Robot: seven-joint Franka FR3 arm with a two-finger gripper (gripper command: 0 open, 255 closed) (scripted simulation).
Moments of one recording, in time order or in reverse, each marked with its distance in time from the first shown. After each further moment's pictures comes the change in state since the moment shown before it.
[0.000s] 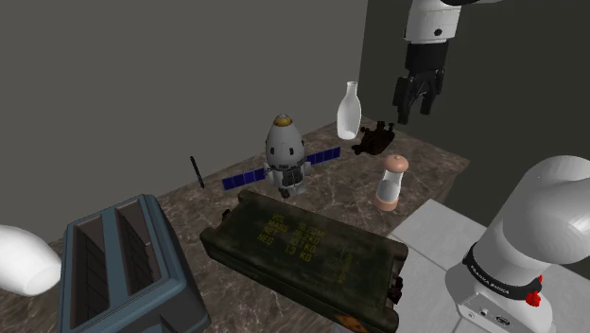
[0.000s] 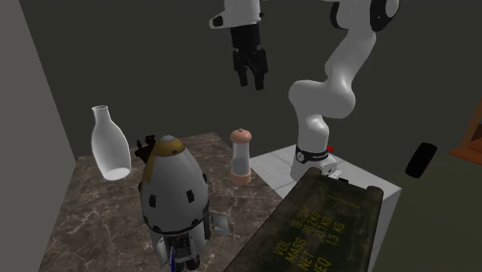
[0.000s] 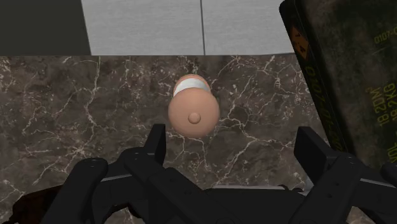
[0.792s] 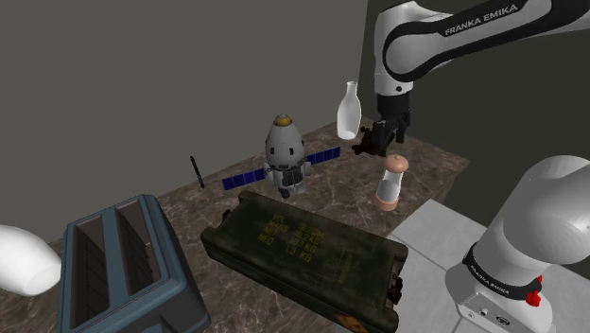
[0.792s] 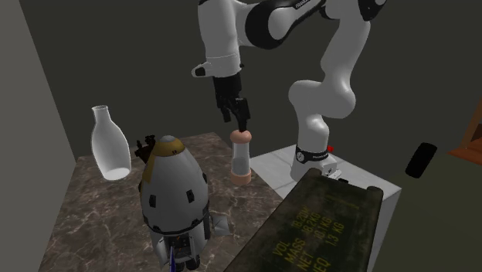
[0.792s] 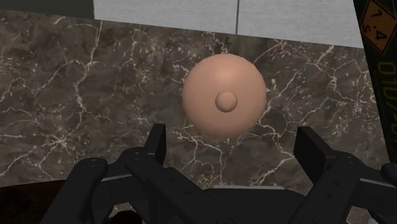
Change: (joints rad) arm 0.011 0.227 -0.009 -0.139 -0.086 0.310 -0.083
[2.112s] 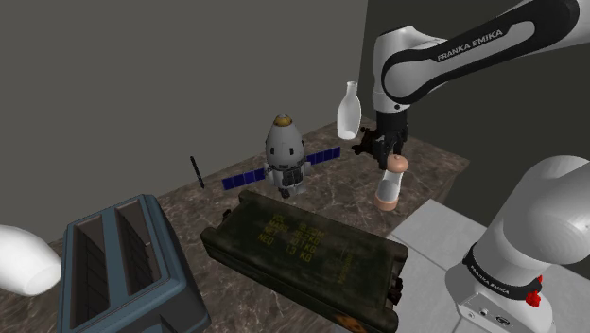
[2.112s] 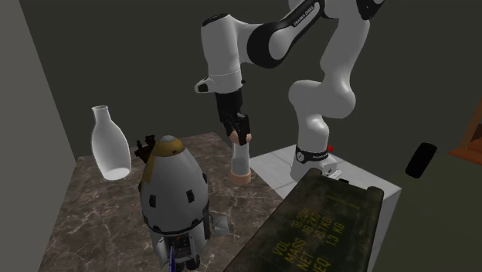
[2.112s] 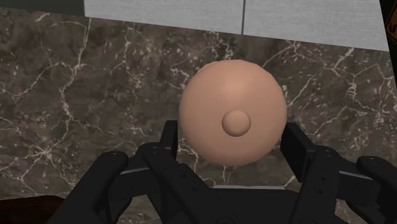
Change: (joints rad) arm -0.003 0.027 -0.006 -0.093 -0.012 0.121 -0.002
